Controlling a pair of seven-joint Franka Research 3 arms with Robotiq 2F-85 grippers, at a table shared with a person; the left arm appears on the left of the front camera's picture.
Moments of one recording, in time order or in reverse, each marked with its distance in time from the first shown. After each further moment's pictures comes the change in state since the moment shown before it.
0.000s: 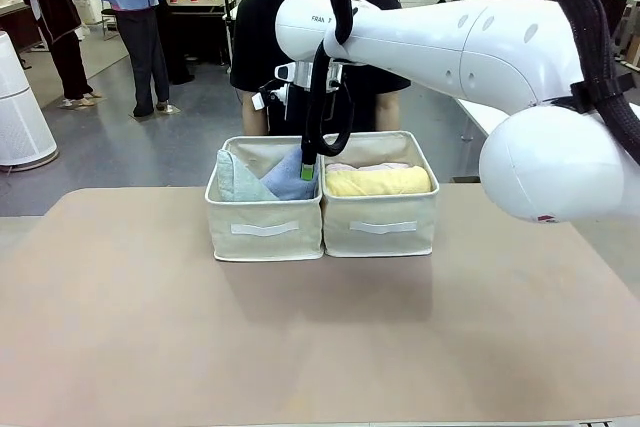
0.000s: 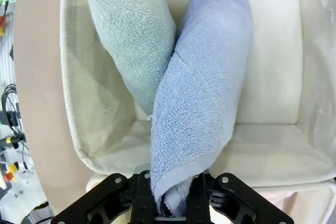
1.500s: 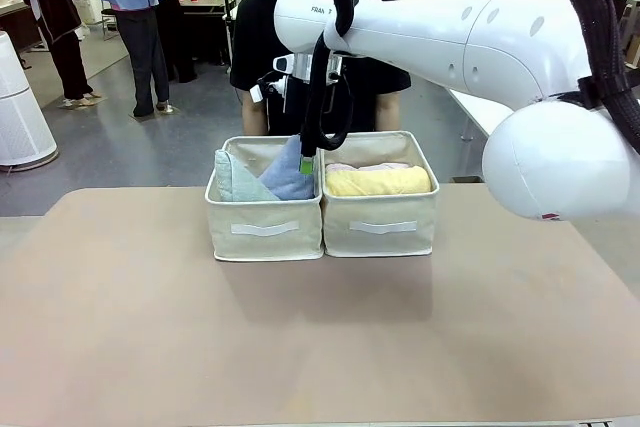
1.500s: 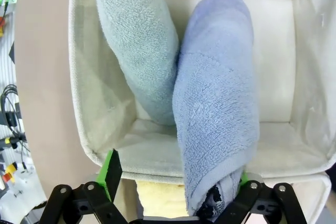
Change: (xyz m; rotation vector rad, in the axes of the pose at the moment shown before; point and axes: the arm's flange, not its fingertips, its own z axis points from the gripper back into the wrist) left arm 0.000 0.000 0.000 0.000 0.000 0.000; right arm 0.003 0.006 0.015 -0.023 -0.005 0.007
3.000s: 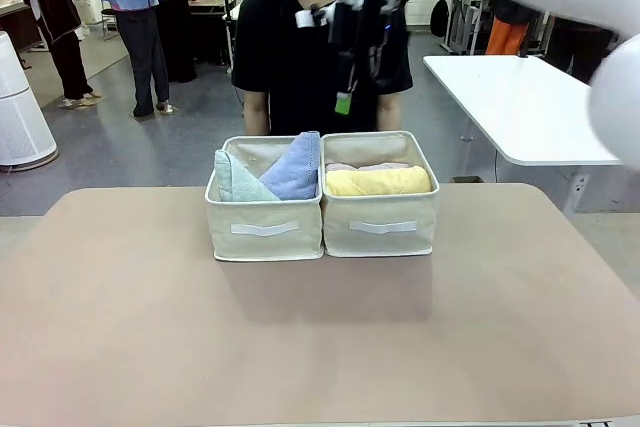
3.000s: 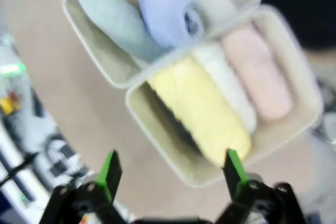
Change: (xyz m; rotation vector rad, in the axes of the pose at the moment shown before) left arm 0.000 0.000 0.000 0.000 0.000 0.001; right arm -0.102 0.060 0.148 -0.094 -0.055 -0.601
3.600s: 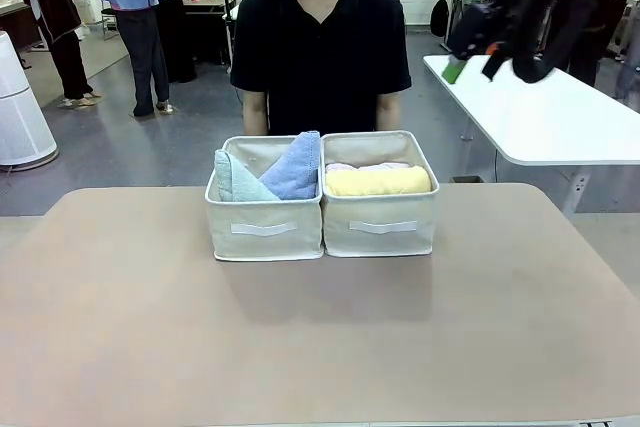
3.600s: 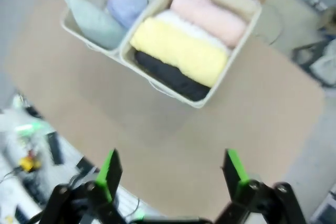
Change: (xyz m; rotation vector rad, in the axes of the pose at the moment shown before) left arm 0.000 0.001 0.000 0.000 0.000 0.001; right arm -0.227 0.057 0.078 -0.120 -0.361 -0.363
